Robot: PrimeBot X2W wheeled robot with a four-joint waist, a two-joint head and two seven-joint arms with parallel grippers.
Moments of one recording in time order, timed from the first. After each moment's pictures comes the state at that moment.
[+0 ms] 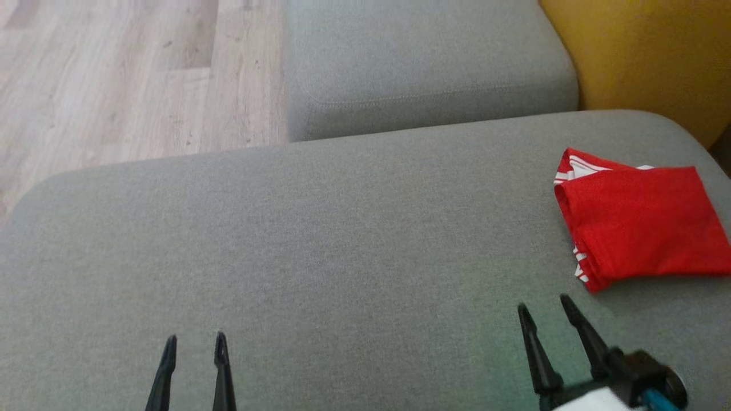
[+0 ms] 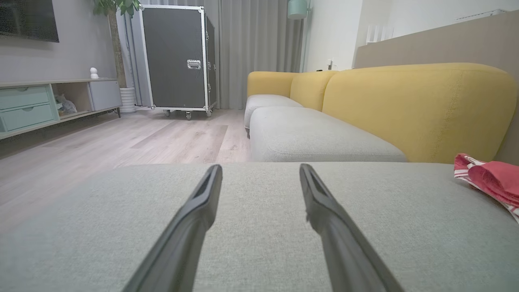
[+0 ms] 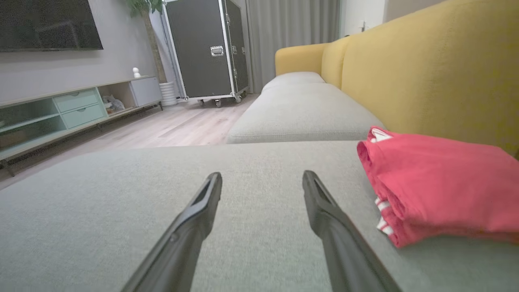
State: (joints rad) left arm 0.29 0.06 -0.13 -0.02 -0.14 0.06 -0.26; right arm 0.13 -0.09 0.18 0.19 0.13 0.13 -0.25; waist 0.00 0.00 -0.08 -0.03
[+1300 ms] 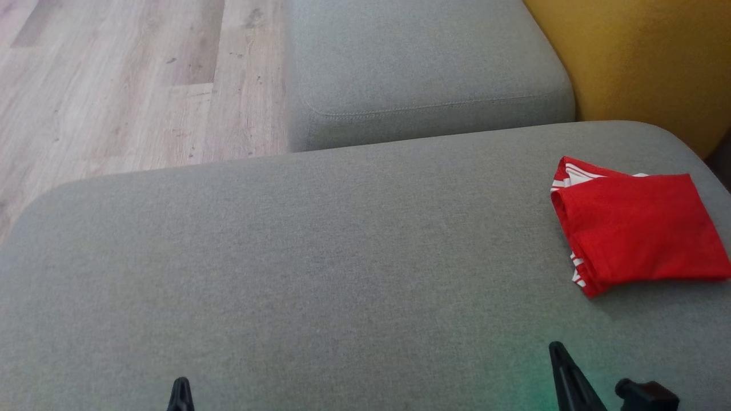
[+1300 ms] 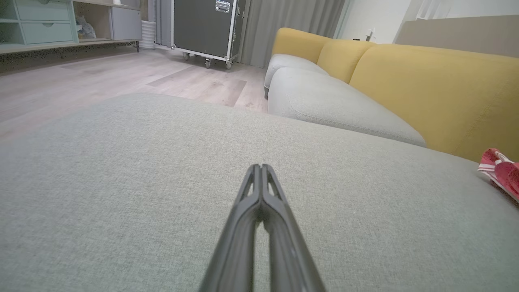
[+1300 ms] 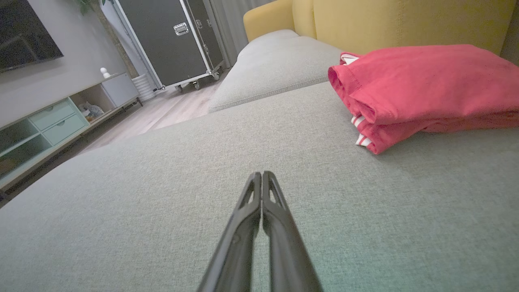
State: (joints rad) left arm 0.34 0.06 -0.09 0.11 -0.33 0.04 -0.22; right arm 0.23 -0.06 0.12 0.28 0.28 0.13 -0.21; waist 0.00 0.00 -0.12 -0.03
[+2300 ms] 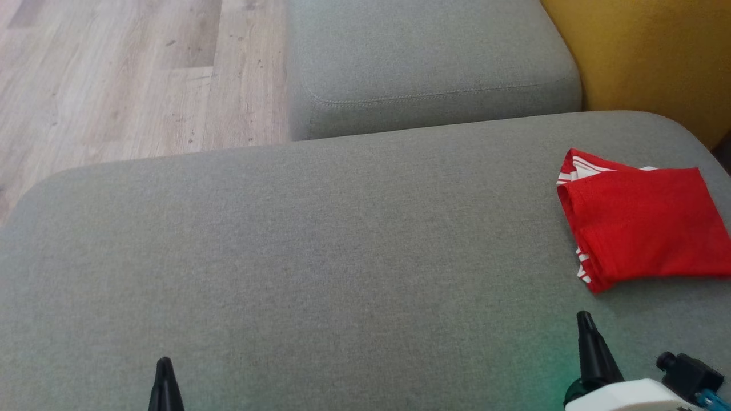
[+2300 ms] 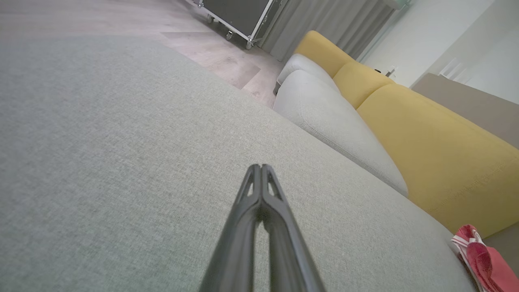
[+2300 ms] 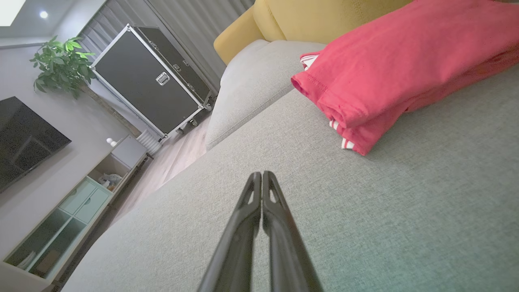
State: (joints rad) left arm 0.24 0.06 -0.07 0.16 -0.69 0.00 -0.15; right arm 0.15 -0.06 0.08 0.28 0.64 0.13 -0.14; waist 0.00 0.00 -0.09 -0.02
